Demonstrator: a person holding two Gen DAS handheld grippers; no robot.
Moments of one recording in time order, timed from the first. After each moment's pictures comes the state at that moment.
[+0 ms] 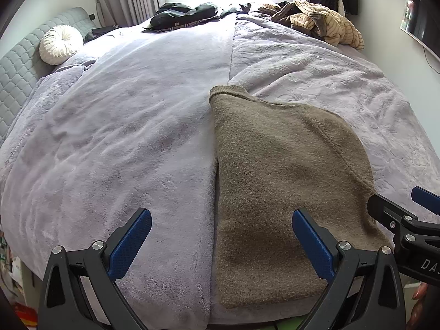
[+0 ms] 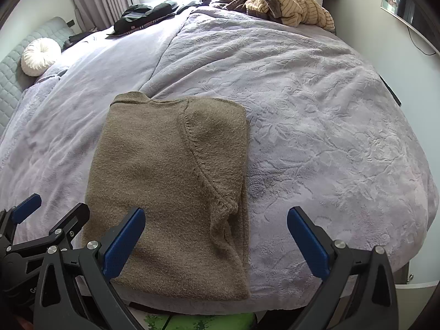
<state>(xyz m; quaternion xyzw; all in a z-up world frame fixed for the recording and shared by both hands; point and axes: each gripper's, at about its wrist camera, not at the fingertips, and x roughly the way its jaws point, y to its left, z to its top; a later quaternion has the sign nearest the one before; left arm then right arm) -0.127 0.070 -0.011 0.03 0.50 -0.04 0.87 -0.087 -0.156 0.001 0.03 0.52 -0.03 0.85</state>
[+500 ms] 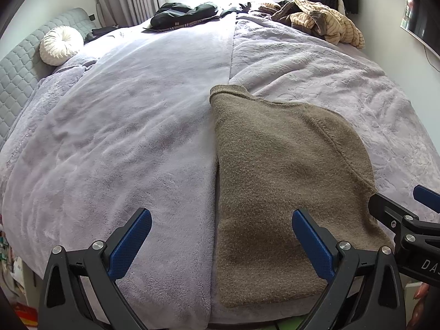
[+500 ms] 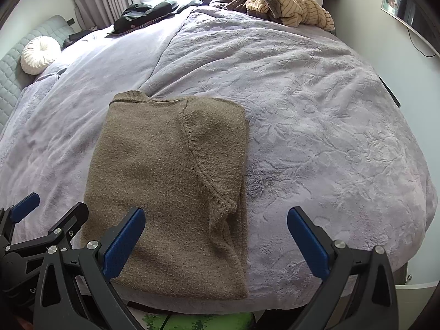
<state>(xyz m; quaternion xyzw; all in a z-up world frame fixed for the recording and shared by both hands) -0.128 0.069 -0.012 0.03 0.50 -0.04 0.87 -0.088 -0.155 0.001 0.03 0.52 -0.03 0.85</state>
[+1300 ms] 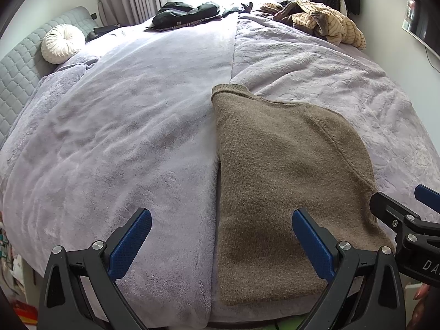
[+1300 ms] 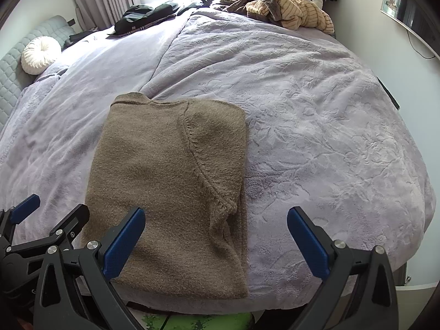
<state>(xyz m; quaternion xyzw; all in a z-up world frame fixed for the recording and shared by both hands) -0.132 0.067 -0.010 0.03 0.50 -0.03 0.87 -0.088 -0.155 0.006 0.03 0.52 -0.03 0.85</state>
